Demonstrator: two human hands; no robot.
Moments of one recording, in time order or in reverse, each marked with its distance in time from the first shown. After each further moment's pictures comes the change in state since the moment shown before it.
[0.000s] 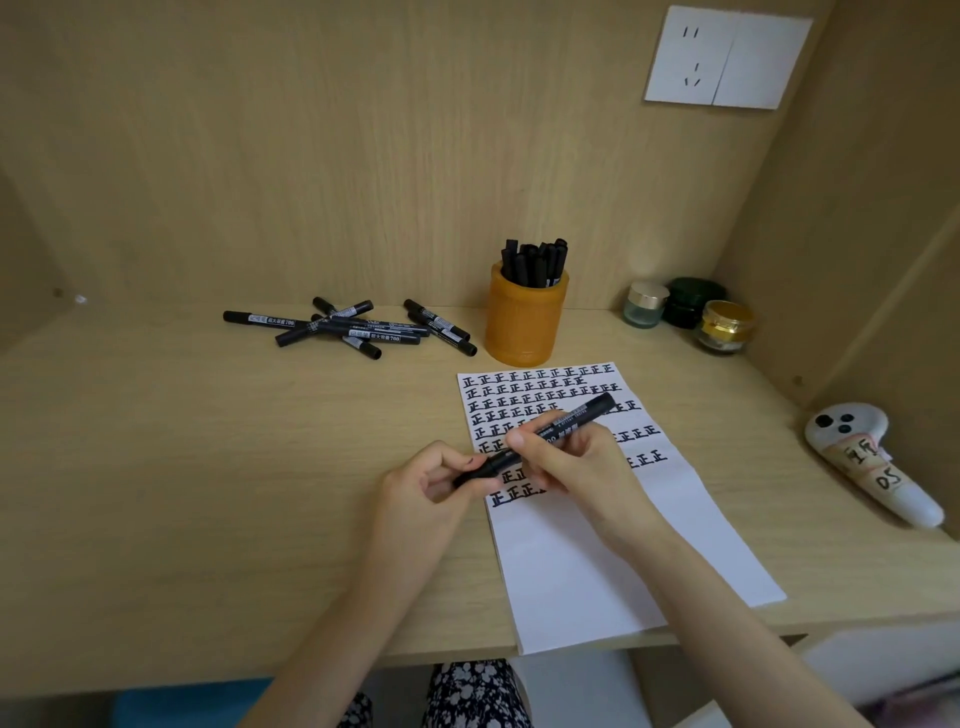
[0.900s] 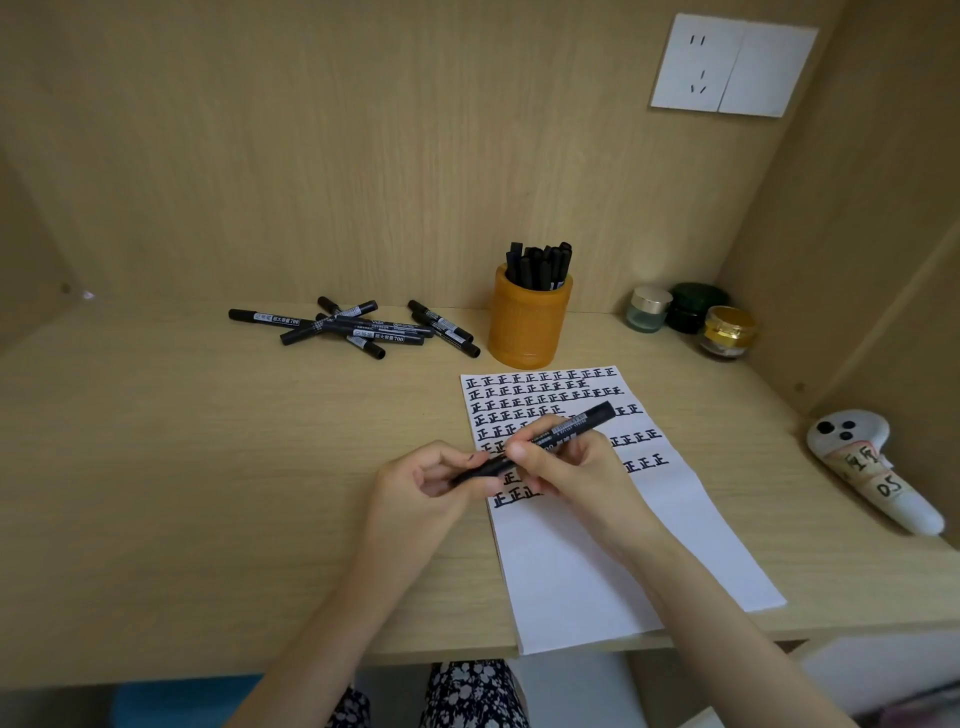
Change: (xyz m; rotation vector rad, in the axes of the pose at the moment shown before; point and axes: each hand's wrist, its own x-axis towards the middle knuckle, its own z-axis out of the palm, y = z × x) left_hand 0.002 0.006 -0.006 -0.036 -0.046 -0.051; right_hand 0.001 0.011 -0.002 0.036 -0.045 0.012
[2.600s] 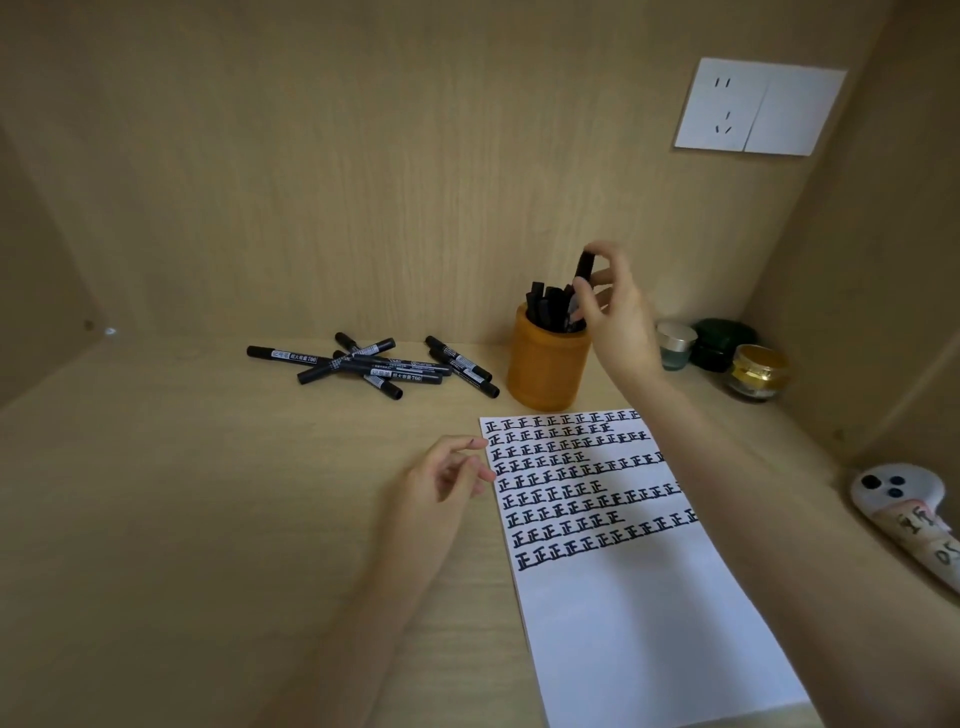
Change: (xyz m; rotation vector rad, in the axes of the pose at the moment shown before) left_hand 0.053 -0.015 -0.008 0.278 0.034 0.038; right_hand 0.167 -0.054 -0.050 -0.766 0.448 -0.491
